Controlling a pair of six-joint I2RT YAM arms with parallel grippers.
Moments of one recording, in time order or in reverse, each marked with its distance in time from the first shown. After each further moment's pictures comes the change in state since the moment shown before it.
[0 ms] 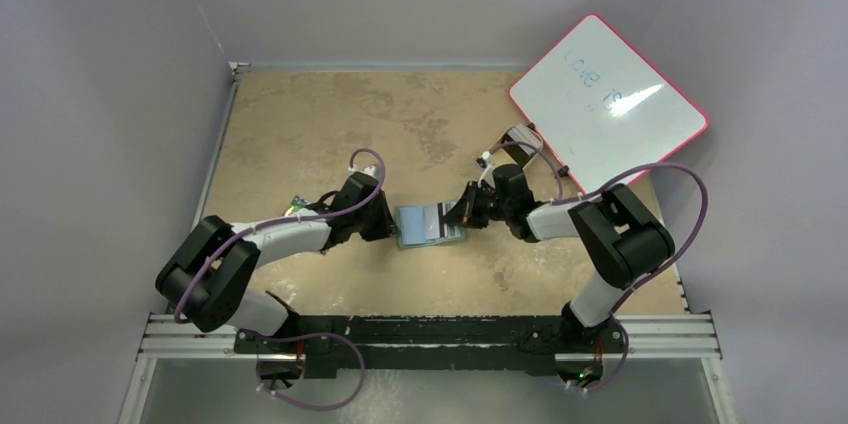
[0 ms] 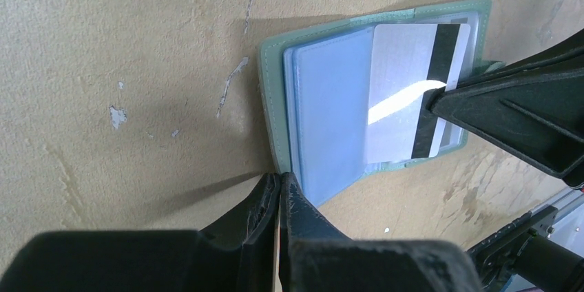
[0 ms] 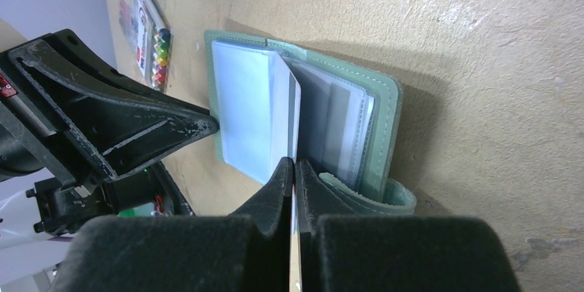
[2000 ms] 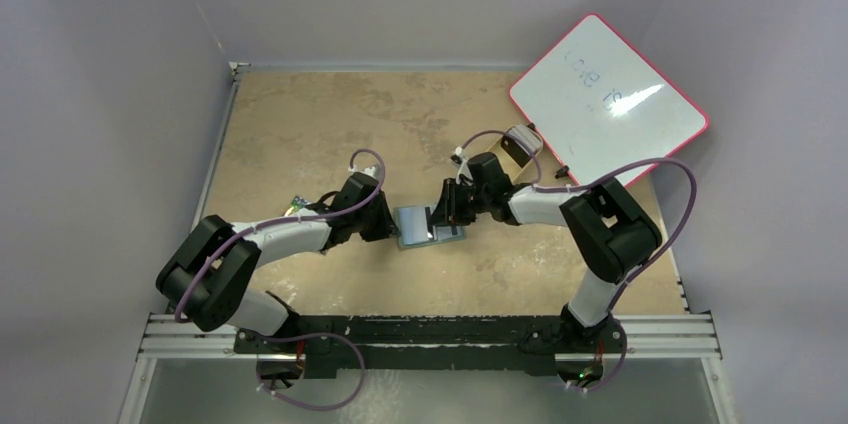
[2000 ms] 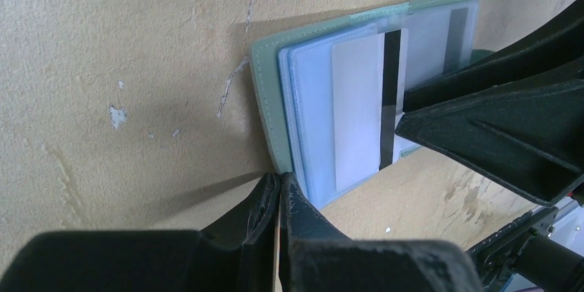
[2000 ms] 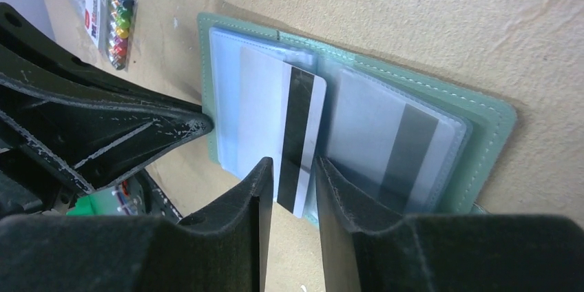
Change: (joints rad) left arm 0.002 0.003 -0.002 0.002 0.002 0.001; right arm 0.085 0.068 0.222 -0.323 0.033 -0.142
